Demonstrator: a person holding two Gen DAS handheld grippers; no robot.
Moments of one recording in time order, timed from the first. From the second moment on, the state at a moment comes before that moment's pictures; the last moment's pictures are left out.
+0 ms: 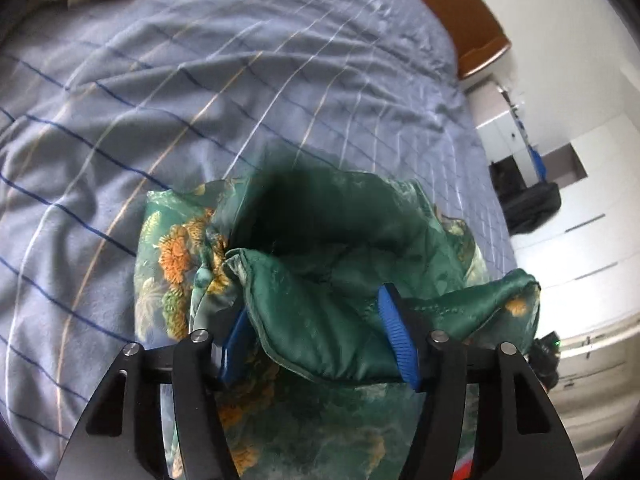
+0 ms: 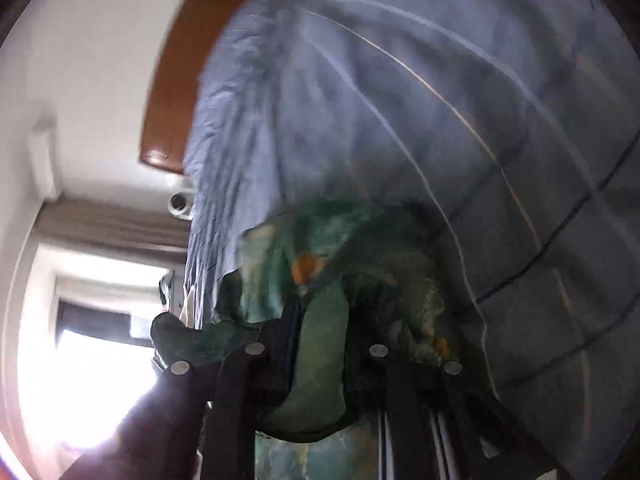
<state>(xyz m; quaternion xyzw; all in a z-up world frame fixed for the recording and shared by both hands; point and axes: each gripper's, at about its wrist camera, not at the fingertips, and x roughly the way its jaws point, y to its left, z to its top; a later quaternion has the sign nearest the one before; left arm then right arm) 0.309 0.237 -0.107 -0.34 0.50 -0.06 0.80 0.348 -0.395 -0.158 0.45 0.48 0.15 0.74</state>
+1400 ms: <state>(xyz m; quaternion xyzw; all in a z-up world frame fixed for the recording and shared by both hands) 0.310 0.182 -0.144 -0.03 0.40 0.13 0.91 0.380 -0.296 -0.139 -0.01 0.44 0.04 0.90</state>
